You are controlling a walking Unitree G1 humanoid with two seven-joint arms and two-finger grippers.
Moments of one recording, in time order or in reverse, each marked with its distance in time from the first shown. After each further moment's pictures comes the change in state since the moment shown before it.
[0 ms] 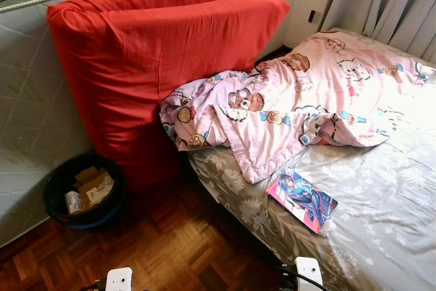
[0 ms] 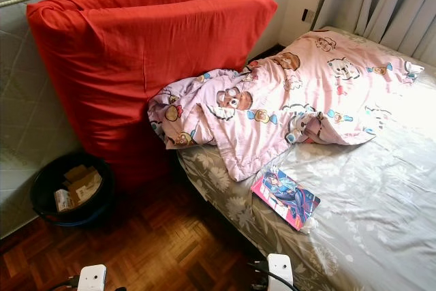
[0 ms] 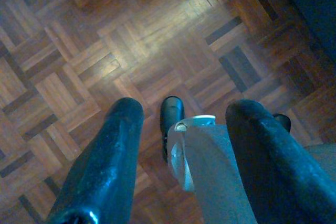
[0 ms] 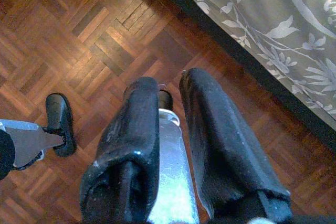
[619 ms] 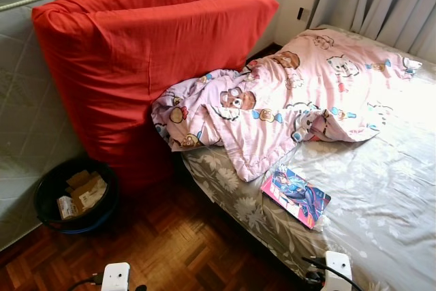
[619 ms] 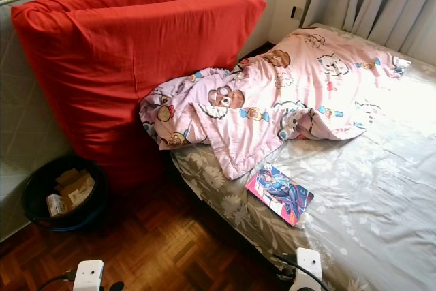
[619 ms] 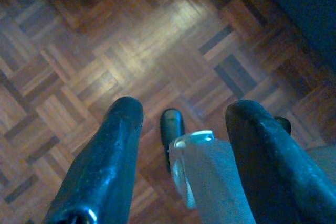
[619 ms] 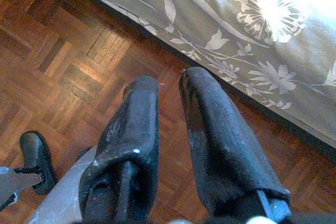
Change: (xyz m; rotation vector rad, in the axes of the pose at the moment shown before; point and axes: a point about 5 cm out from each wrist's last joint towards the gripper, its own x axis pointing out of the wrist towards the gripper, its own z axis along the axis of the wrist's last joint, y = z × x) left arm 0.001 0.008 0.012 0.049 -0.050 -0.035; right arm -0.007 -0.047 0.017 0.088 -0.090 -0.088
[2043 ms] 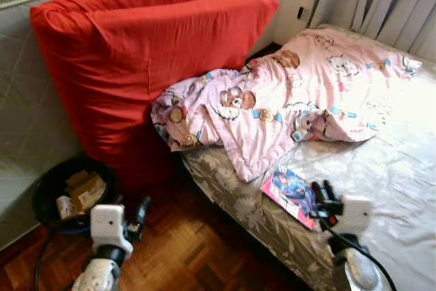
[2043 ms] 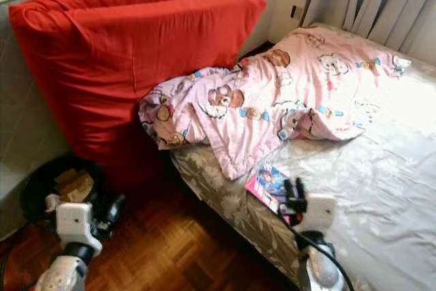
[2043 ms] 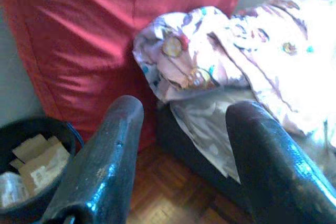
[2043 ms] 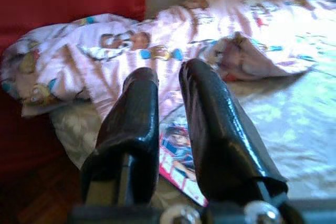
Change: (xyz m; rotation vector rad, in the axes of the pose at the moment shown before) left arm -0.056 -0.013 0.128 0.062 -0.813 -0.106; right arm -0.053 0.031 0.121 -0.046 -0.866 0.156
